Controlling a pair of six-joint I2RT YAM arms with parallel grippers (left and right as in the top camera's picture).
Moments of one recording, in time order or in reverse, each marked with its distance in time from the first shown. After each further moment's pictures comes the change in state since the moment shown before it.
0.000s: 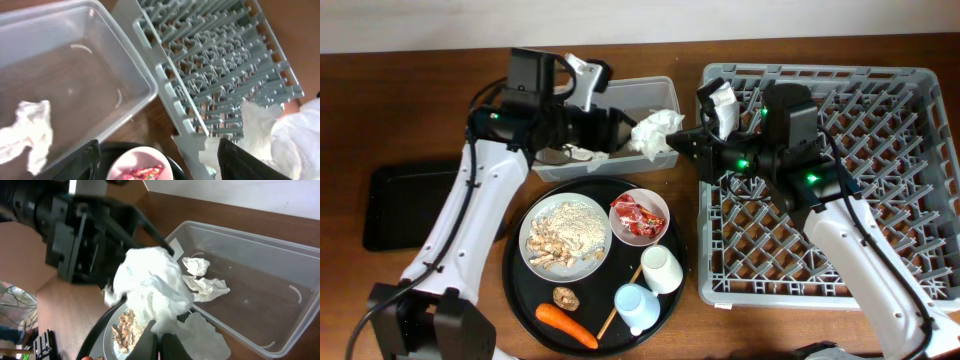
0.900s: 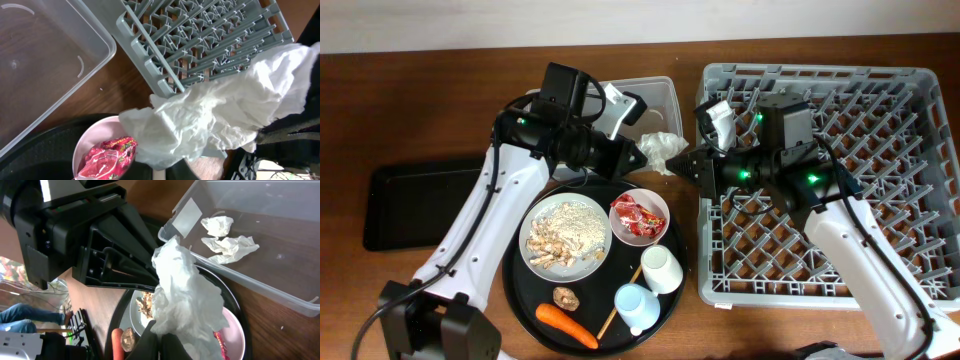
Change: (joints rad) left arm -0.096 0.000 0.003 -0.181 0.027 0.146; right arm 0.000 -0.003 0.002 -0.195 -0.081 0.026
